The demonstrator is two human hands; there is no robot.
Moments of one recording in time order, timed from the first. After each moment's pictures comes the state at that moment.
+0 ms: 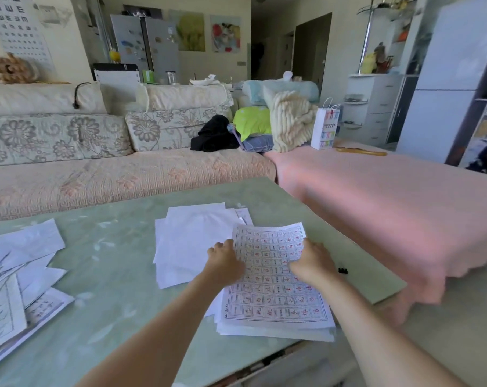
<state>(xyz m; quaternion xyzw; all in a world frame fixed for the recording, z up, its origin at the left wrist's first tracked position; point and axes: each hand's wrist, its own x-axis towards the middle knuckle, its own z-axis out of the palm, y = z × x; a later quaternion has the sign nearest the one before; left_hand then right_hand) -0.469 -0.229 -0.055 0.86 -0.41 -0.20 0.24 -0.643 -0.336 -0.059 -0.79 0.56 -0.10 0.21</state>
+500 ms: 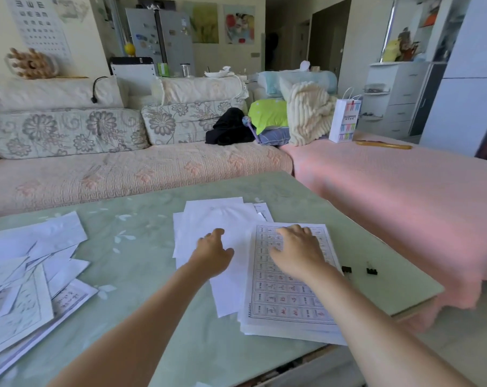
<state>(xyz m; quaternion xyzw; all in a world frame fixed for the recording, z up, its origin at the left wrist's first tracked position) -0.398 -0.201 -0.061 0.86 -0.42 -0.13 0.25 -0.578 -0.309 -0.048 -0.90 0.41 -0.13 0.10</state>
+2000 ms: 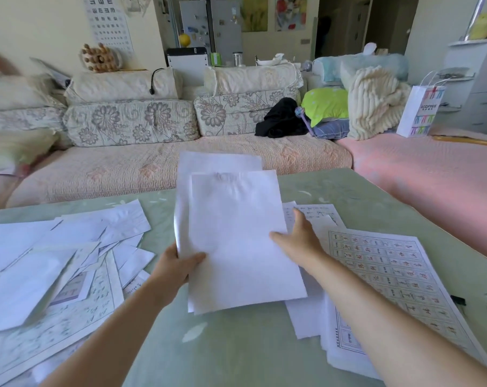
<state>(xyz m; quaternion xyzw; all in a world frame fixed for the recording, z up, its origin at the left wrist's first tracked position) -0.260 -0.061 -0.075 0.69 -0.16 -0.28 0.65 -0.419 -0.278 -0.059 -0.78 0.40 -0.21 0.43</state>
